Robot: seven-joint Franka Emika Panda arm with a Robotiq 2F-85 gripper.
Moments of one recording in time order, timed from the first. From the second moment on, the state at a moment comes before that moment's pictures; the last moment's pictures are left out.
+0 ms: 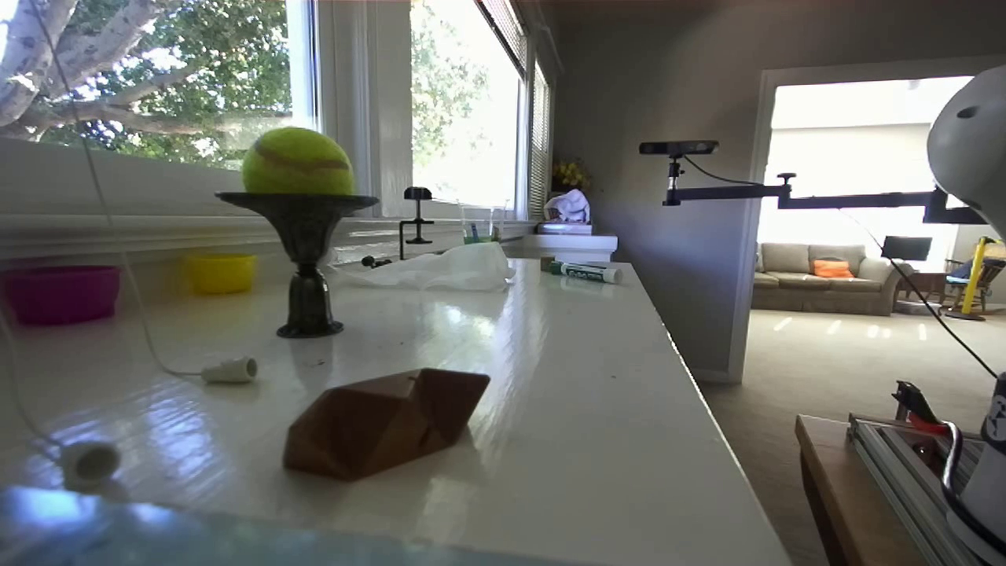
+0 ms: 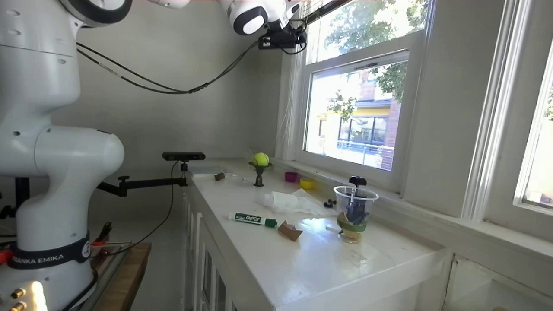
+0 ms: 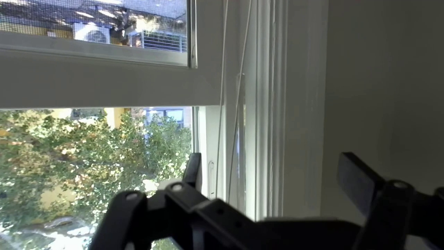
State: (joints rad) arm 1.60 -0.16 -1.05 -1.56 0.75 2.70 -0.92
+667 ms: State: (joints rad) arm 1.71 -0.05 -1.23 -1.49 0.93 2.61 -1.03
